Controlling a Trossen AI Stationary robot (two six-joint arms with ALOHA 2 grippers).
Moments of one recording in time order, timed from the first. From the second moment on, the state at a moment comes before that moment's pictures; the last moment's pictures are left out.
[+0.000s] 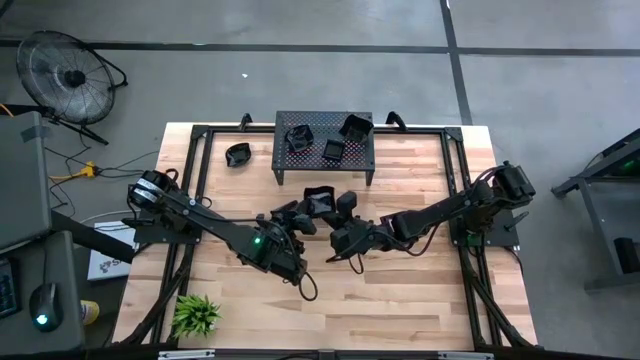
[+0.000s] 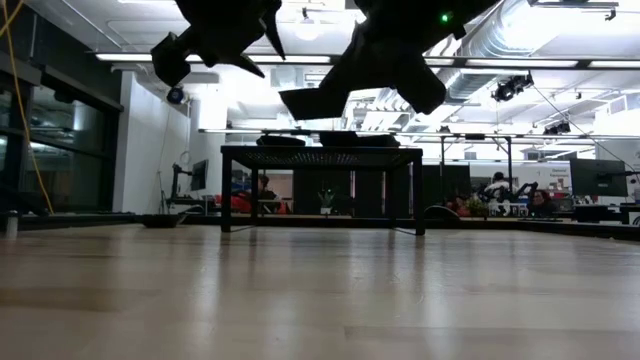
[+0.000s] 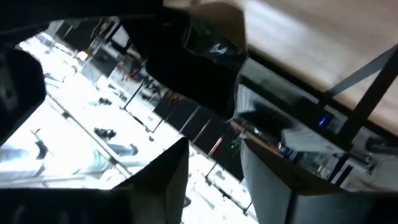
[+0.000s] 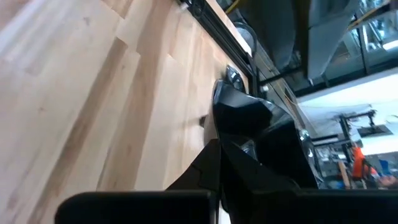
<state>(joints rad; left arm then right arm) -0.43 1.74 1.33 -0.87 -1.30 1.12 0.29 1.67 1.03 0.10 0.69 -0.60</state>
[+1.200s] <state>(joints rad) -0.61 1.49 1.06 -1.29 -1.16 -0.19 0.04 1.26 1.03 -0.29 0.65 -0.48</state>
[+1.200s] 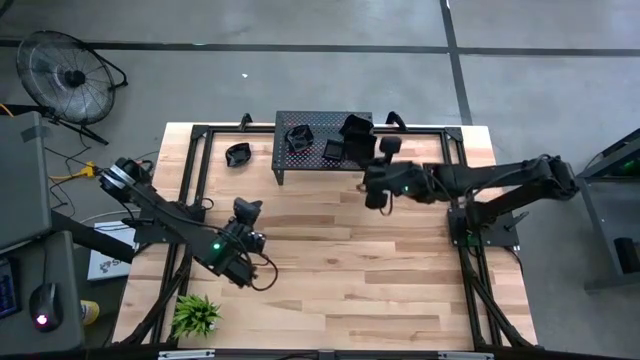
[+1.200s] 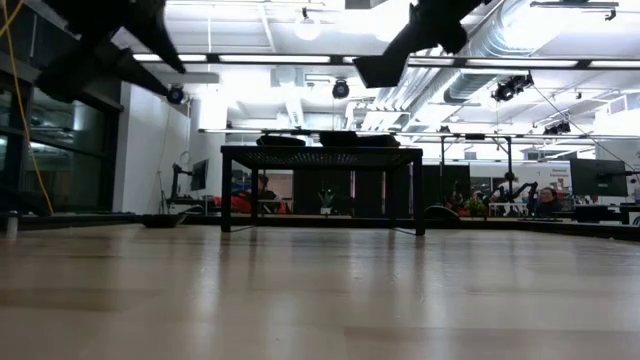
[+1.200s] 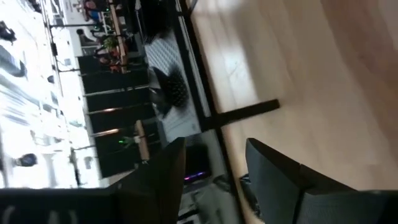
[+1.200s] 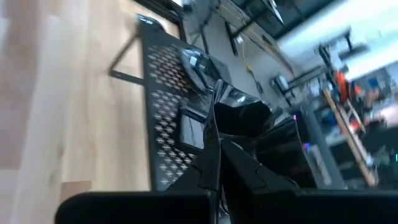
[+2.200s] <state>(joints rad) -0.62 1.33 0.58 -0.40 -1.14 -0.16 -0.33 1.35 1.03 -0.12 0.37 -0.25</state>
